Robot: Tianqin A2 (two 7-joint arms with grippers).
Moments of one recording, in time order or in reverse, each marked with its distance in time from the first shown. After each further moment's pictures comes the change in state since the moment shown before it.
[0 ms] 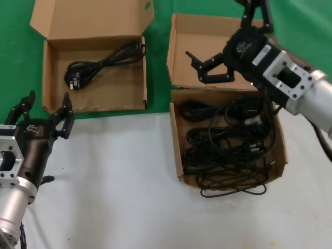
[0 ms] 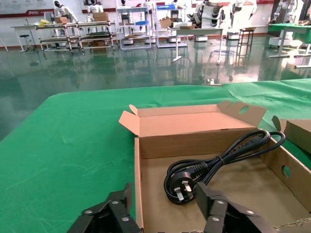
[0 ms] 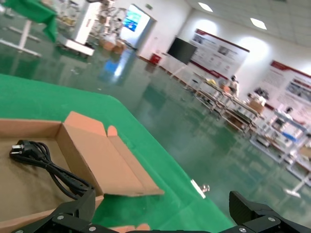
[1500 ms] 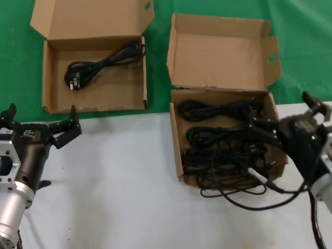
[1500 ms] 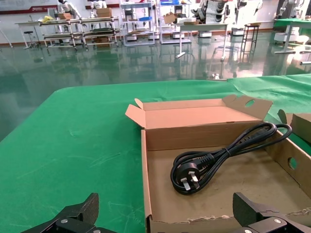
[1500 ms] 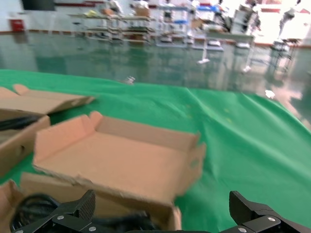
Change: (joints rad) left arm 0.017 0.011 -0.023 0.006 0.019 0.007 -0.012; right arm -0.463 -0.105 0.192 0.016 0.264 0.339 0.141
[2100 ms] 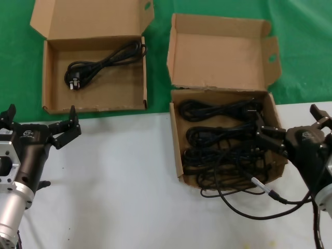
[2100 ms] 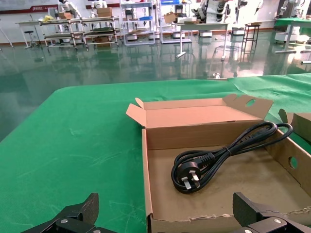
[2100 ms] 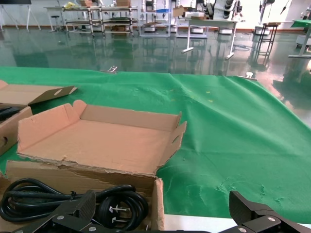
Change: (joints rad) left arm 0.002 0.001 -0.003 0.001 0.002 0.001 -0.002; right arm -0.057 -0.013 0.024 0.002 0.032 0.042 0.017
